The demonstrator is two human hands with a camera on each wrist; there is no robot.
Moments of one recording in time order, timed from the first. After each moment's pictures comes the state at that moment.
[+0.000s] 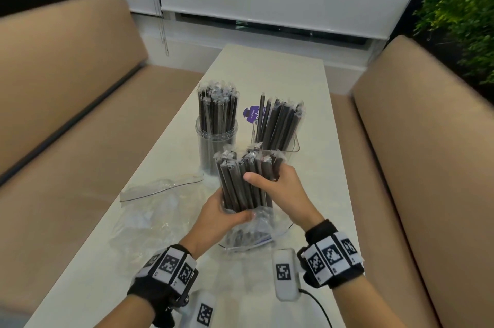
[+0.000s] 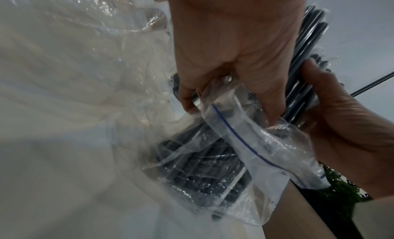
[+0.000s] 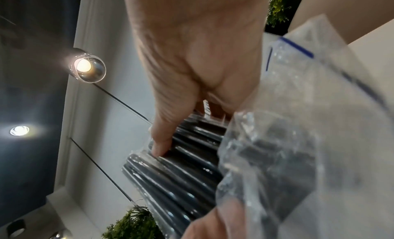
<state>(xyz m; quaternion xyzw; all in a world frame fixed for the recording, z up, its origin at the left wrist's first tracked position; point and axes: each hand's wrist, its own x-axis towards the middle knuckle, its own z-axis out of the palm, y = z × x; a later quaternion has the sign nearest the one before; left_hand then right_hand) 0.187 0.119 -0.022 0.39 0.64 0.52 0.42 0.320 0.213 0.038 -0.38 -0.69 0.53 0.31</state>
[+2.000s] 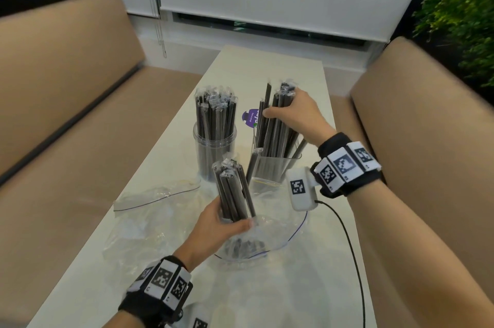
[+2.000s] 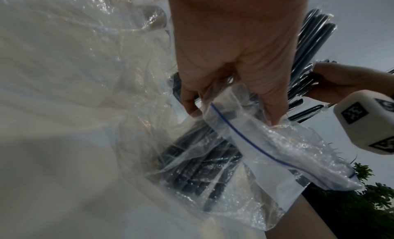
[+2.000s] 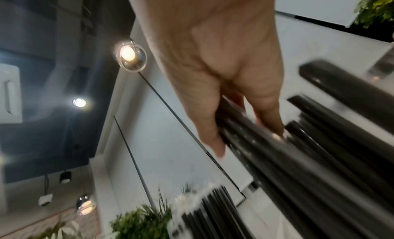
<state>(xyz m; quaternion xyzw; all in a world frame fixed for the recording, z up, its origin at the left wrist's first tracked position) 0.180 0.119 -0.025 0.38 0.63 0.51 0.45 0.283 0.310 0.140 -0.45 -0.77 0.35 0.27</state>
